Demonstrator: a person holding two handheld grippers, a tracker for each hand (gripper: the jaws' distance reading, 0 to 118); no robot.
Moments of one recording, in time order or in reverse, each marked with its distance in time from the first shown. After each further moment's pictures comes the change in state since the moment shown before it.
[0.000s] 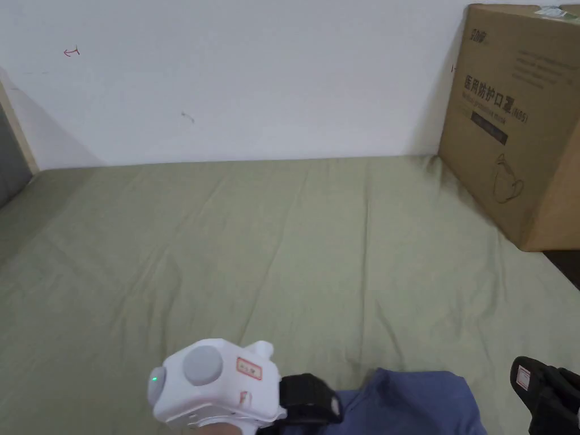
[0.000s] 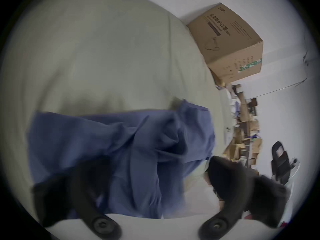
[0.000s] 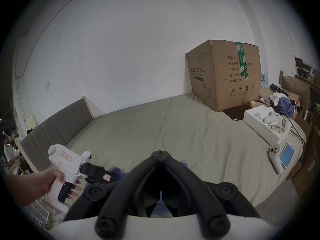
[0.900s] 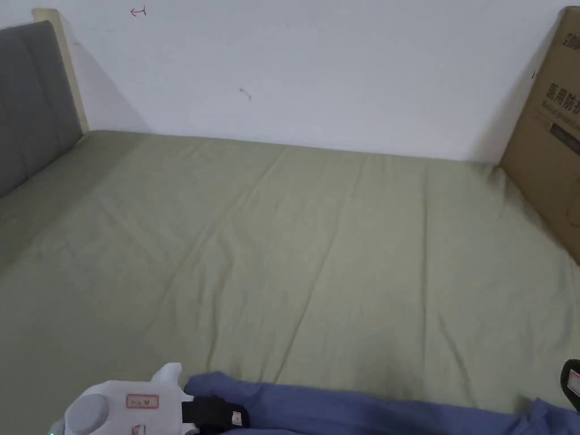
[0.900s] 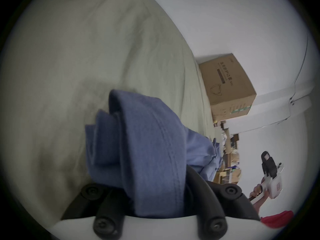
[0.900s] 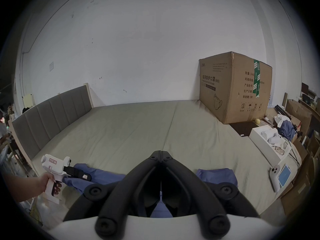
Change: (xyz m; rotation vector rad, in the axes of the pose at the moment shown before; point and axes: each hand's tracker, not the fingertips) left arm -0.222 -0.016 0.077 0.250 -0.146 0.205; right arm -0.068 0.013 -0.043 -0.001 -0.015 0.167
